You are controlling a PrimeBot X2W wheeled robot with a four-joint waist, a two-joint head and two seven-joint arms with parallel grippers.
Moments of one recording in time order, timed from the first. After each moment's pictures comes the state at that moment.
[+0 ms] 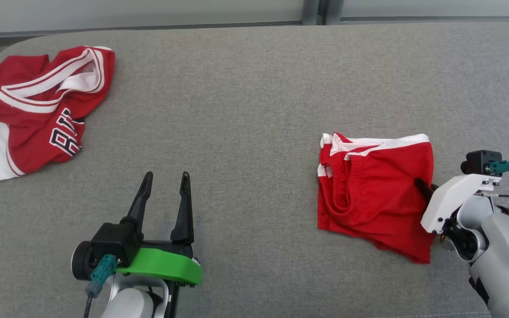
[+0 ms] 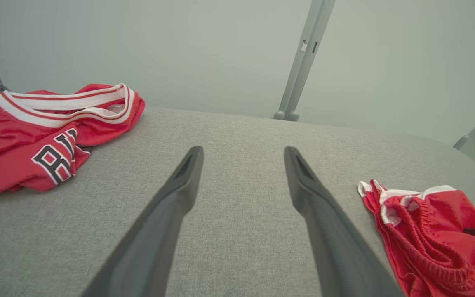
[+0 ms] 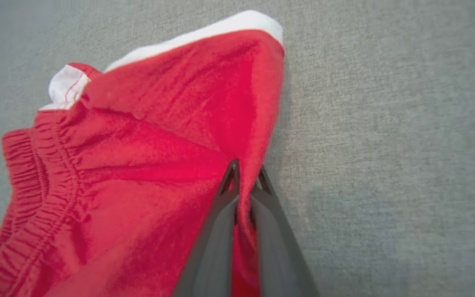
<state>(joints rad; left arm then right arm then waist) -0.16 0.17 -0.42 0.10 -0.45 0.16 -0.26 -0.50 -0.30 0.23 0.77 0.67 0.13 0.18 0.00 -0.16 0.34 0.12</state>
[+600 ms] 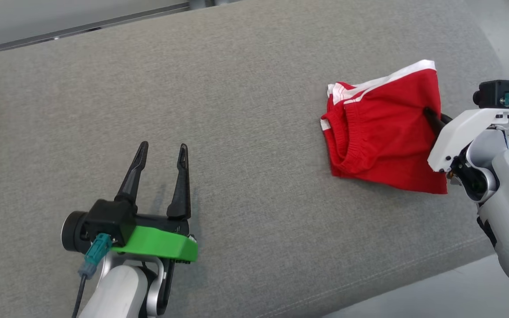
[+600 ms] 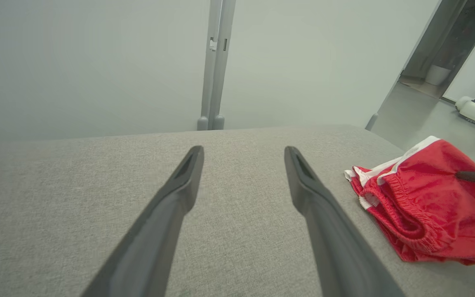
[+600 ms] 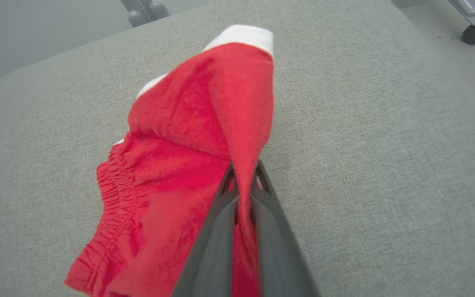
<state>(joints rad) -0.24 0.20 -0.43 0.06 -0.41 0.15 -0.25 -0.72 -0.34 0.27 0.76 0.63 0.13 0.17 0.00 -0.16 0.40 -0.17</state>
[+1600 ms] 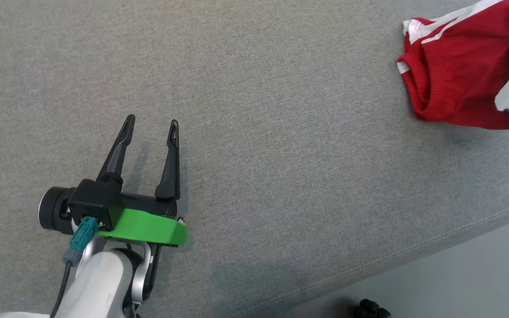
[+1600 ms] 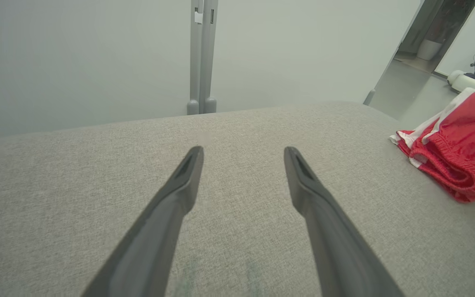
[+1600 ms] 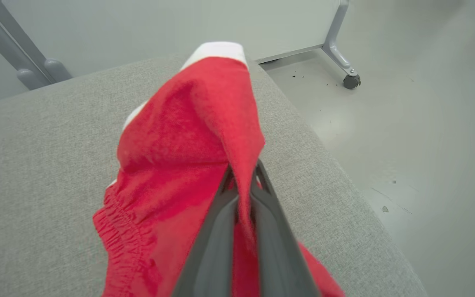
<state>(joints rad) -0.30 0.27 -0.44 -0.03 -0.38 0.18 -0.17 -0.97 -0.42 0.19 1.05 0.54 0.13 -0.06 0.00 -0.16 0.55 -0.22</state>
